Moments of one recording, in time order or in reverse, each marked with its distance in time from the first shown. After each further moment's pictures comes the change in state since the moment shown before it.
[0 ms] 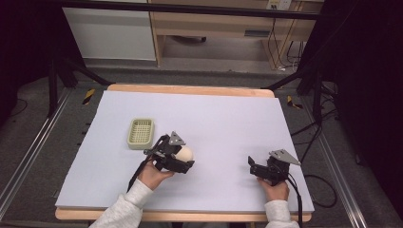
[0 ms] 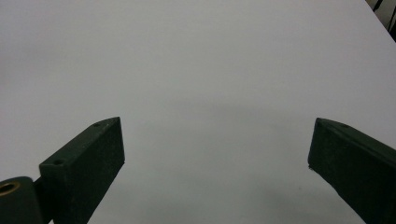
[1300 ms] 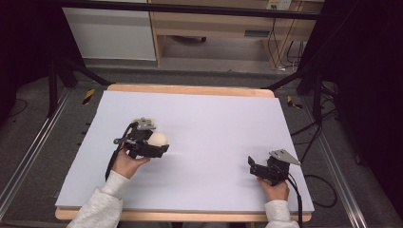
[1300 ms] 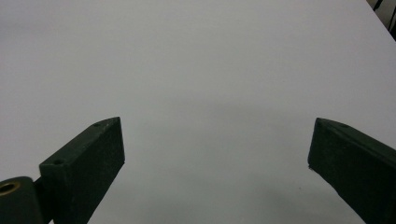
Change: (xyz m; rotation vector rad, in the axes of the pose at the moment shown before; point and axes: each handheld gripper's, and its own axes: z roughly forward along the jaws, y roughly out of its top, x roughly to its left) left arm 0.065 -0.013 -0.046 -0.046 0.121 -0.112; right arm 0.000 0.000 0.000 0.003 0.001 0.001
